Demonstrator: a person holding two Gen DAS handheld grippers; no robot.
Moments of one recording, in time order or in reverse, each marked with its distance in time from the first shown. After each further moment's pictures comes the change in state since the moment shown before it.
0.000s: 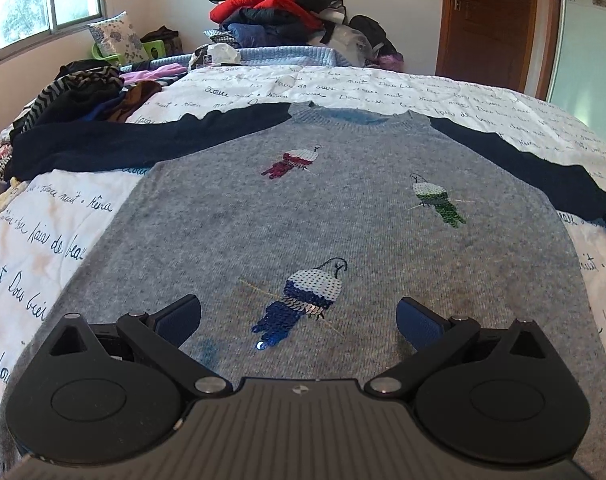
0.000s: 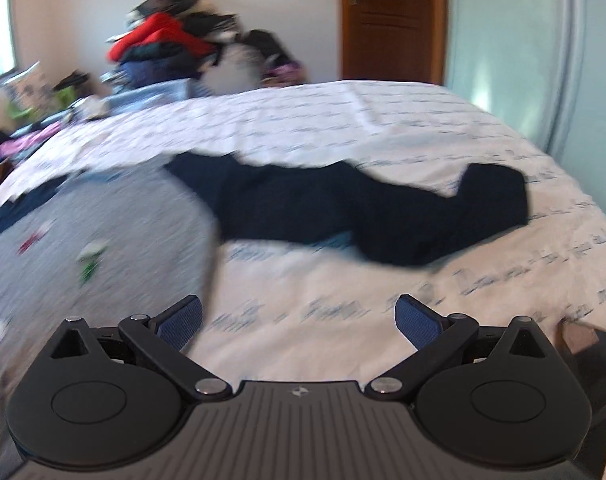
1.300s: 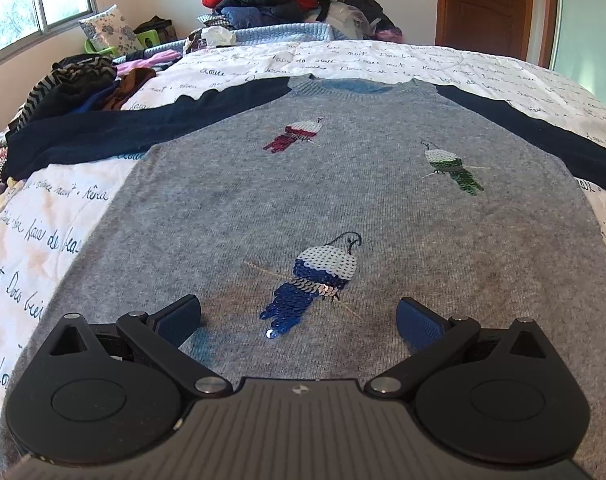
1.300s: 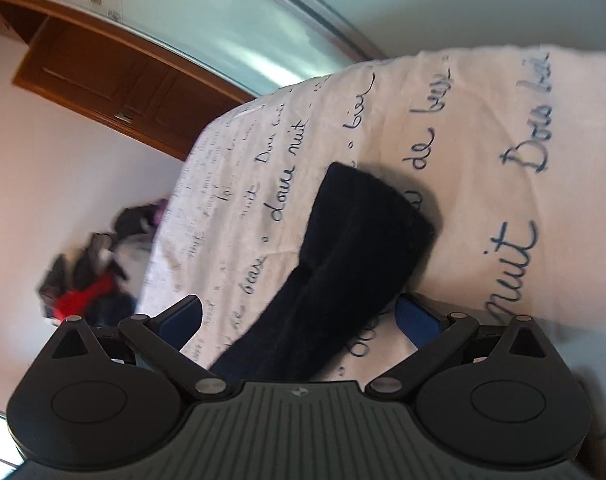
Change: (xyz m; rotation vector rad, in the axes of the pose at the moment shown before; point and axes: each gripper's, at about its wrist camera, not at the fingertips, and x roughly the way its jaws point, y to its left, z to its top) left arm 0.016 0.004 -0.003 0.031 0.068 0.015; right arm 0.061 -0.258 -0.006 1.094 -0.074 0.127
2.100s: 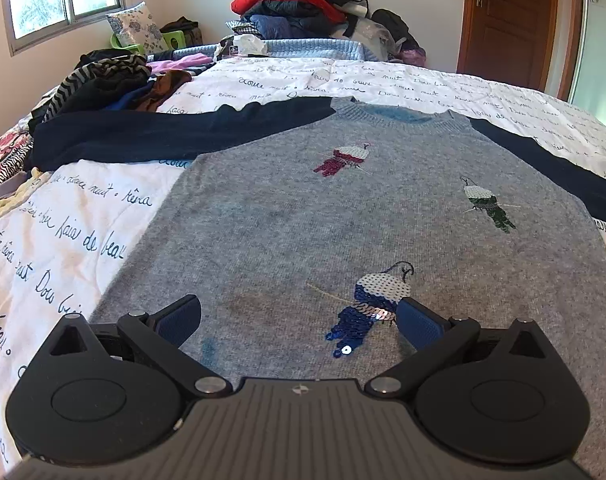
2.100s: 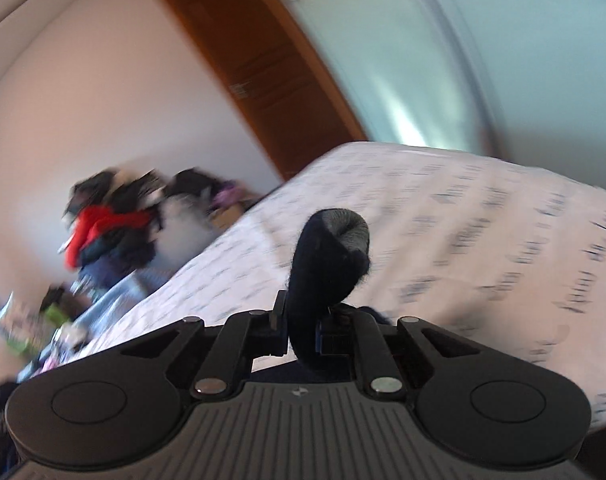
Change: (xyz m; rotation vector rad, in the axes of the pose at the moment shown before) left arm -0.013 0.036 0.007 -0.071 -0.046 0.034; right arm 0.003 0.144 -0.094 -0.606 -0.116 0.106
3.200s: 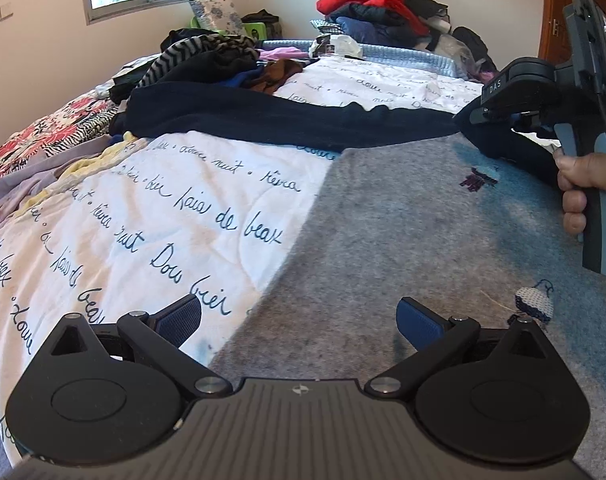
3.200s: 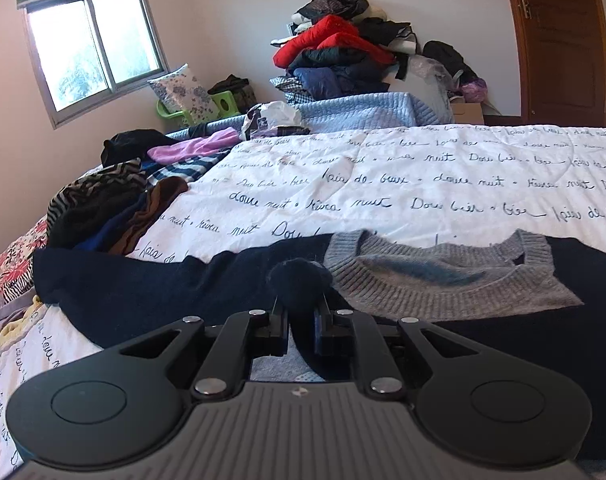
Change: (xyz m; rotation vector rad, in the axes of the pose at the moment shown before) left arm -0.005 0.094 -0.010 -0.155 0.001 0.162; right arm 0.084 0.360 -0.228 -0.550 0.367 0.415
